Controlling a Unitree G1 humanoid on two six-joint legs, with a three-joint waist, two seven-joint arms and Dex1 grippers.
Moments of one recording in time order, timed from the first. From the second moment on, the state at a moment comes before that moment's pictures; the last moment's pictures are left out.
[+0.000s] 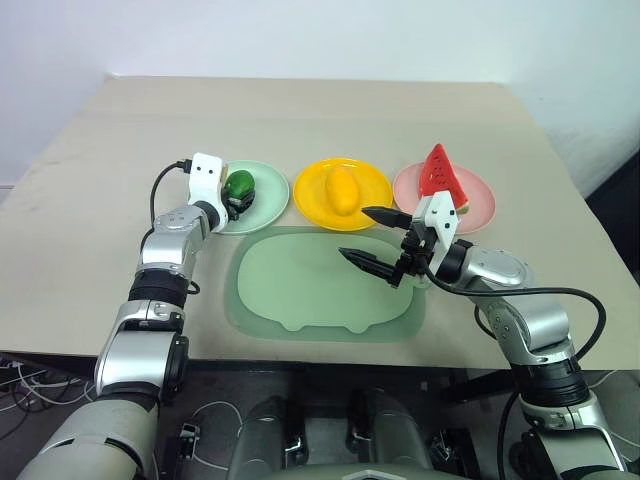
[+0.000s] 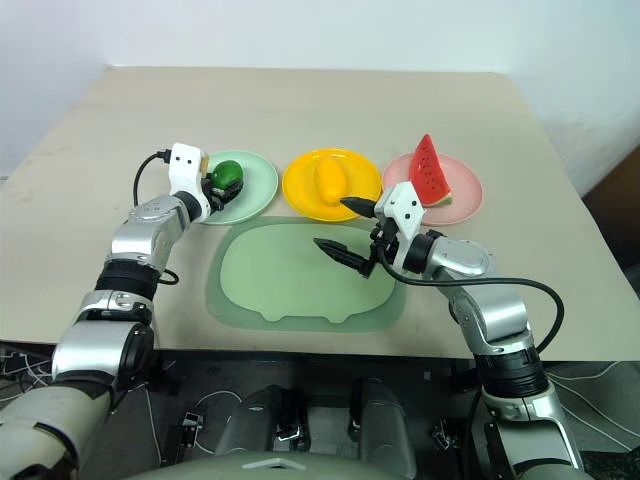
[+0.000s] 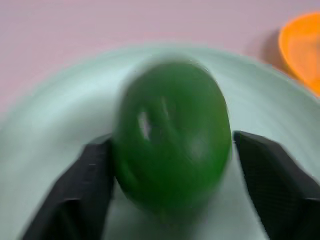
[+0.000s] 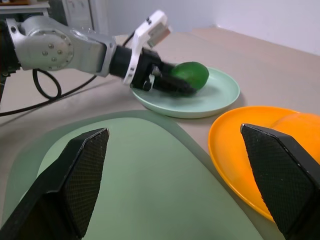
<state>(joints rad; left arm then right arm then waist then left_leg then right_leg) -0.86 0.39 0.06 0.78 -0.18 0.28 -0.43 -0.38 -0.48 0.05 -0.25 0.43 0.42 0.80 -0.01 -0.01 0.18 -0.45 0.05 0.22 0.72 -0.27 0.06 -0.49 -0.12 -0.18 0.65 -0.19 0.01</state>
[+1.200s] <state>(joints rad) -0.17 0.58 0.30 -0.07 -0.51 0.29 -0.91 -0.28 -0.49 -0.01 -0.34 0.52 0.47 0.78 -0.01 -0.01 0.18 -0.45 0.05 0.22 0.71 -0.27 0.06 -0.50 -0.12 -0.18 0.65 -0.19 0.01</state>
